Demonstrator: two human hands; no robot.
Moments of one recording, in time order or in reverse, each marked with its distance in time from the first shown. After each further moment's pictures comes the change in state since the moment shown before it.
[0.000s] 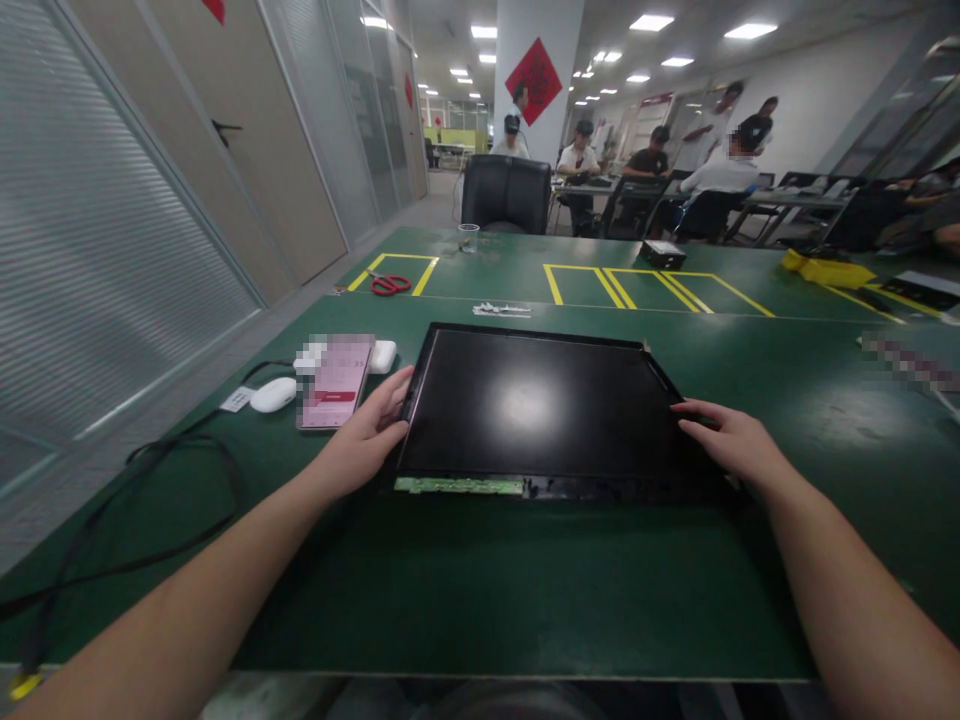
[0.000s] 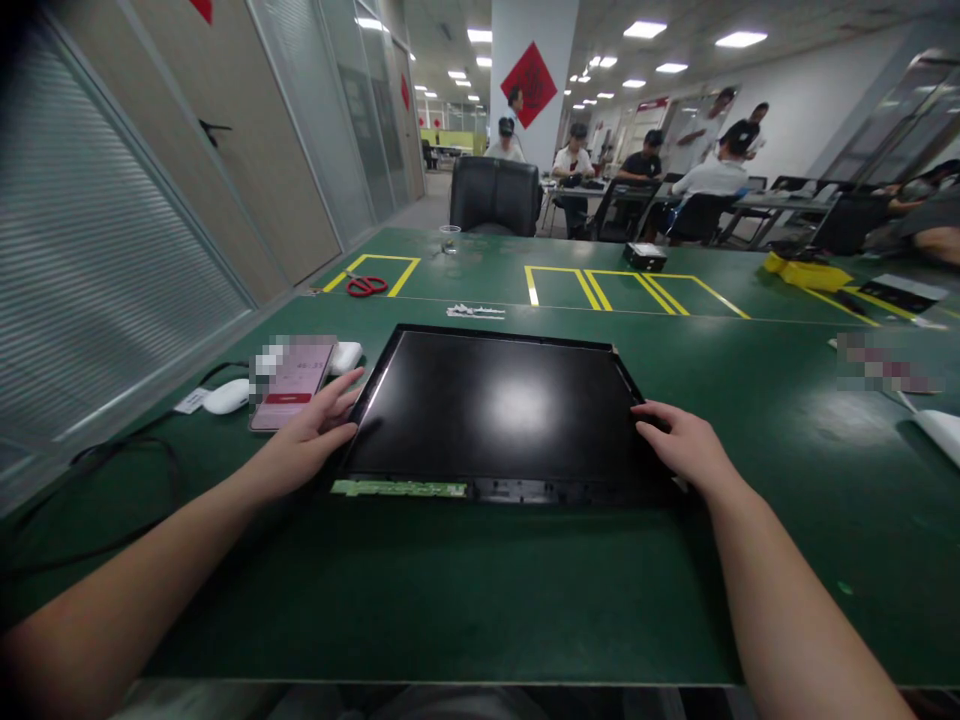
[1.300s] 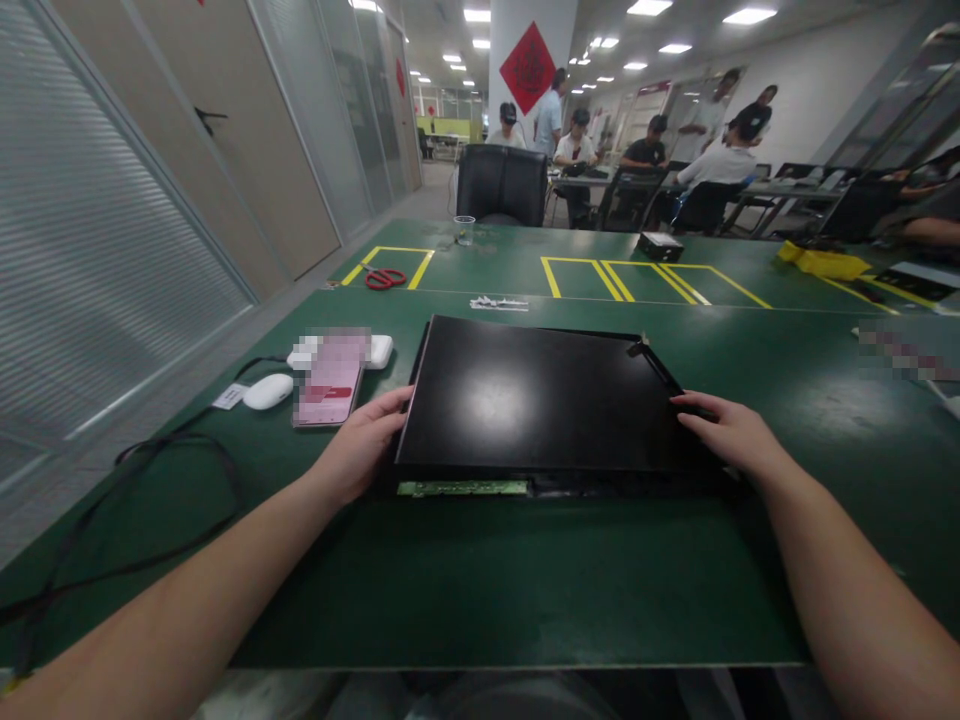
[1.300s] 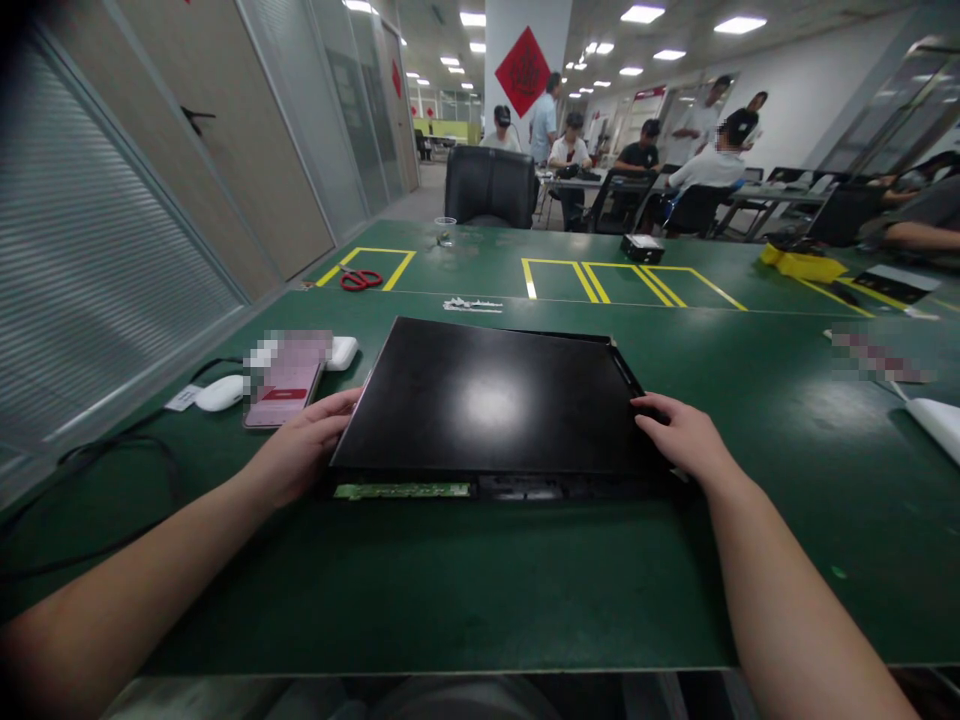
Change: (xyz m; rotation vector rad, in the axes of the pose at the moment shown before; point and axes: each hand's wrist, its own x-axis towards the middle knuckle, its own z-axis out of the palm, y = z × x) left_hand -0.005 0.037 0.028 -0.549 0.170 -0.407; right_hand 0.003 0.008 0.003 0.048 0.022 -0.034
